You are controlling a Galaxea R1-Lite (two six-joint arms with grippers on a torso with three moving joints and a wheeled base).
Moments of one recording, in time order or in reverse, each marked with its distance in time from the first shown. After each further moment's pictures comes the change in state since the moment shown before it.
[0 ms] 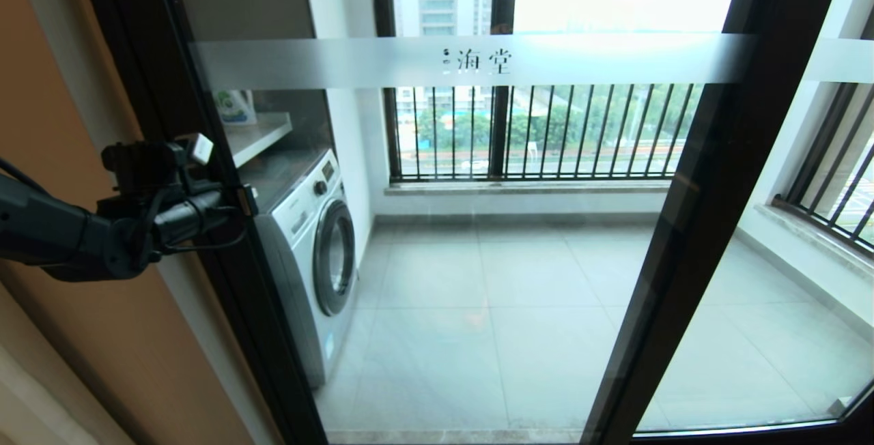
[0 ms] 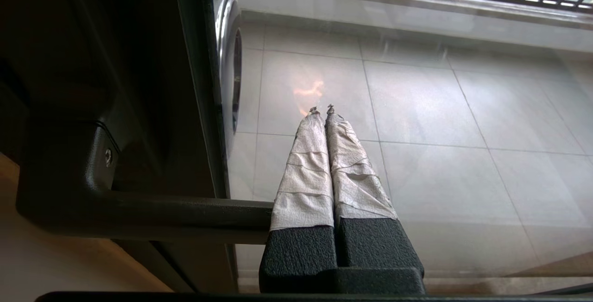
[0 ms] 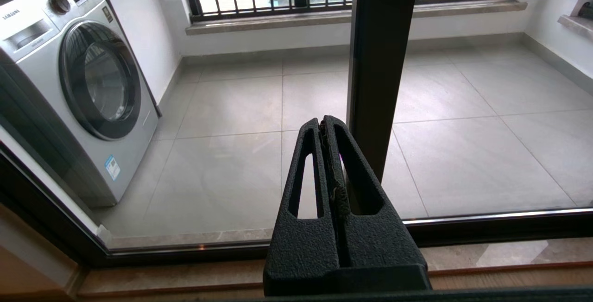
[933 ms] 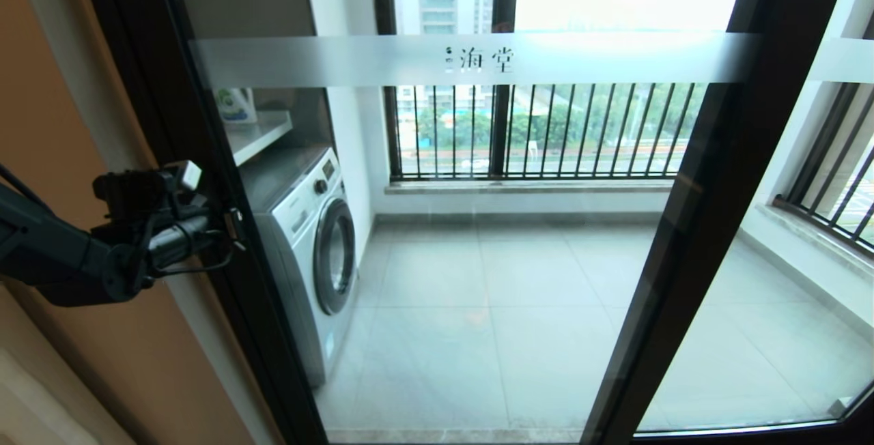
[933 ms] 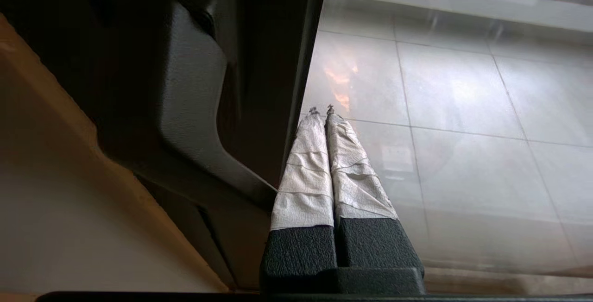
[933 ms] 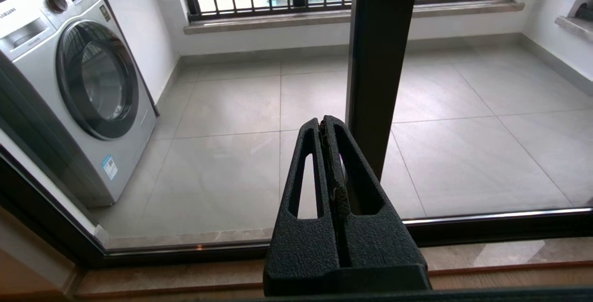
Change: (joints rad) left arm 0.052 0.048 0.074 -0.117 0.006 0.032; right arm 0.000 0.000 0.000 0.000 0.000 0.000
